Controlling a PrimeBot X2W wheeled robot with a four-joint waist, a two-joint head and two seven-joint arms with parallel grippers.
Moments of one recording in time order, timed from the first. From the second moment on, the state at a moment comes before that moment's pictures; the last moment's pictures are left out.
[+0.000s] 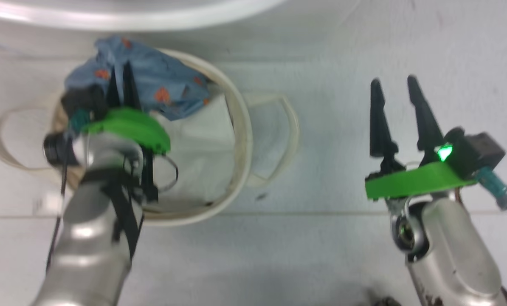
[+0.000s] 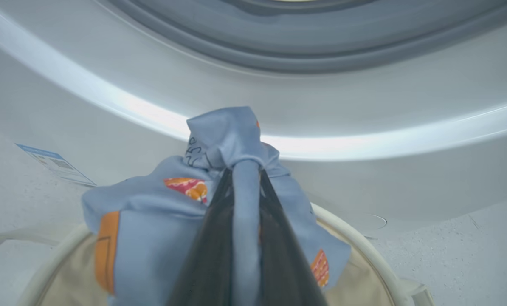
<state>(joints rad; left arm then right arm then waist) -0.89 0.05 -0.24 0.86 -0.42 0.27 -0.25 -0.43 -0.08 0.19 0.13 0.31 0.12 -0.25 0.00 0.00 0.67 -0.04</state>
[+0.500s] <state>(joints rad) -0.45 0.03 -0.11 0.41 -0.22 0.06 -0.25 -0.27 -0.07 0.17 0.19 0.34 0.12 -0.25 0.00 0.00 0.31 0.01</state>
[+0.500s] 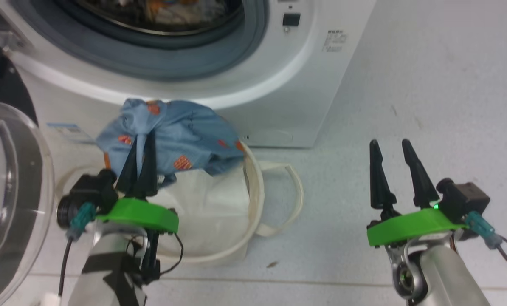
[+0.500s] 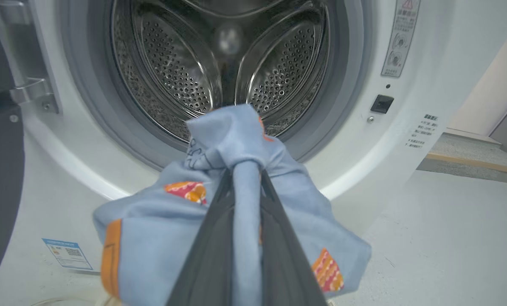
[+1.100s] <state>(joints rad) -0.34 0.03 -0.11 0.28 -0.31 -0.01 -0.25 -0.24 -0.06 0.11 0.20 0.39 0.12 -0.25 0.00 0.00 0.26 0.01</state>
